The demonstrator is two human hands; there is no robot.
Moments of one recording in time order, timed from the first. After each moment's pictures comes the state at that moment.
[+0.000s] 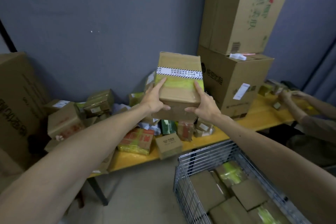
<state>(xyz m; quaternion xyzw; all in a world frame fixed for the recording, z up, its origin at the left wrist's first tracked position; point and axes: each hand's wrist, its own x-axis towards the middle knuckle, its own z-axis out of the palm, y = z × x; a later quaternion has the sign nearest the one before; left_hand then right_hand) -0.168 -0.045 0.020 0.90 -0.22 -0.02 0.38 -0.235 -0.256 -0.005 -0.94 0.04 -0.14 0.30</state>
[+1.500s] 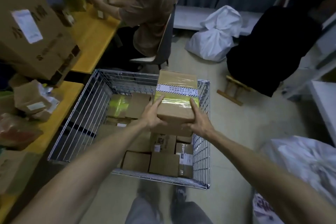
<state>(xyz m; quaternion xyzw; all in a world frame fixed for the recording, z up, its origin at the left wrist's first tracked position) -0.503 -0.442 -0.245 0.71 -0.57 -0.39 0.13 -0.710 -0.457 -0.273 -0.69 0.58 -0.13 0.42</state>
